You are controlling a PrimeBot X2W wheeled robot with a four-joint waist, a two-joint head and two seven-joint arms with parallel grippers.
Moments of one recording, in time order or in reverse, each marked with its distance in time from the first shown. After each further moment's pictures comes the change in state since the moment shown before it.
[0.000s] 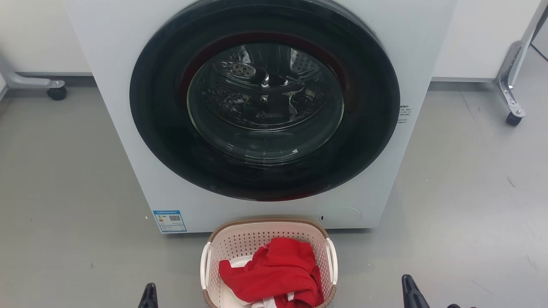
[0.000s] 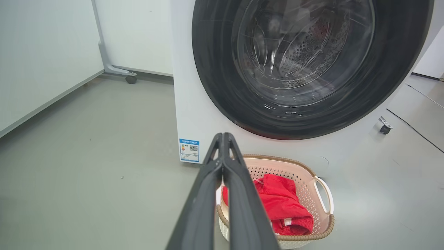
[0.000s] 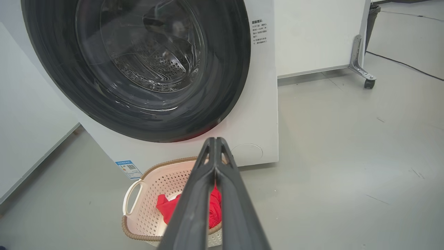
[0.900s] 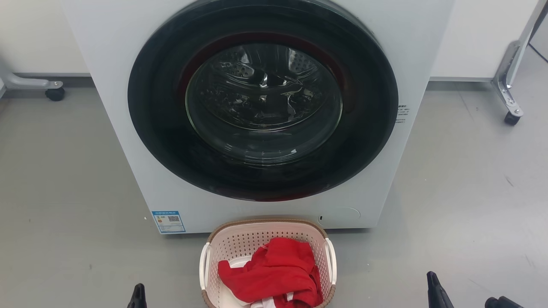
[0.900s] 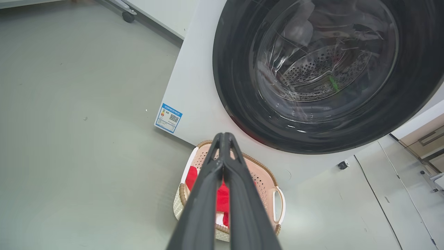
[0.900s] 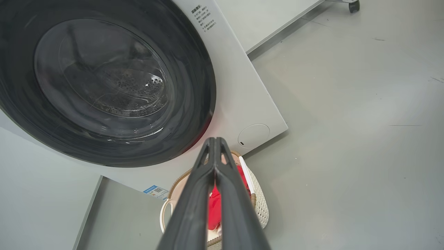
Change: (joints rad) left arm -0.033 -0.007 0.067 0.023 -0.390 -0.067 0.110; right arm -0.025 0.004 -0.126 0.019 0.390 0.068 0.110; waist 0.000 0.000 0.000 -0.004
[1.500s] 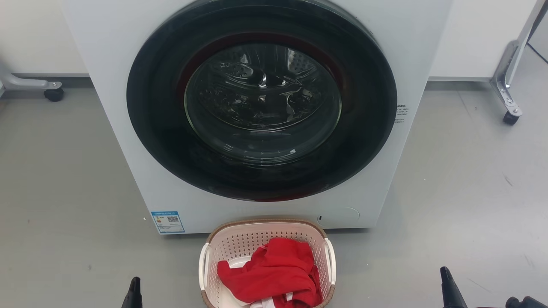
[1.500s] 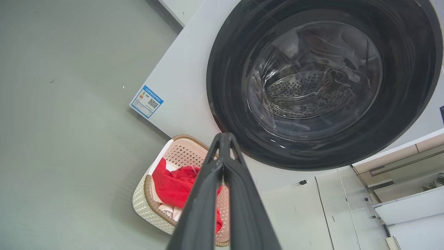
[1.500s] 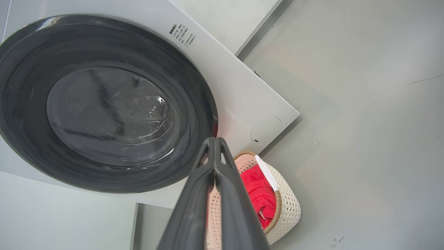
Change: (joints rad) left arm -0.036 -0.004 0.045 0.014 -0.252 -0.048 0.062; right arm -0.026 0.002 -0.082 0.016 0.249 0.047 0.070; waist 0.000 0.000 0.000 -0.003
